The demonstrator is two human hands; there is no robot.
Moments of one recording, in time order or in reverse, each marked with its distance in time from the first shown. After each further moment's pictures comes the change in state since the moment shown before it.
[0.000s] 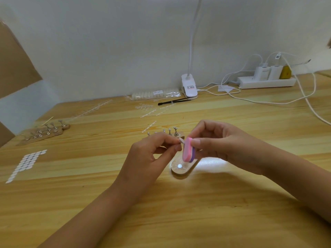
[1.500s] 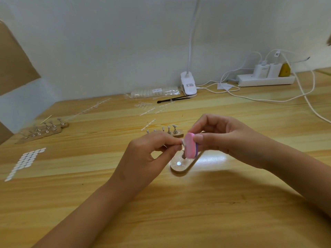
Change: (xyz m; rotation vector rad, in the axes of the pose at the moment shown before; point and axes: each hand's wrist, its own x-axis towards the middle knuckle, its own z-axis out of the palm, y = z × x) left_hand 0.001 -0.001 -0.004 0.102 -0.017 0.198; right_hand -0.002 -0.002 -0.007 -0.080 -0.012 -0.082
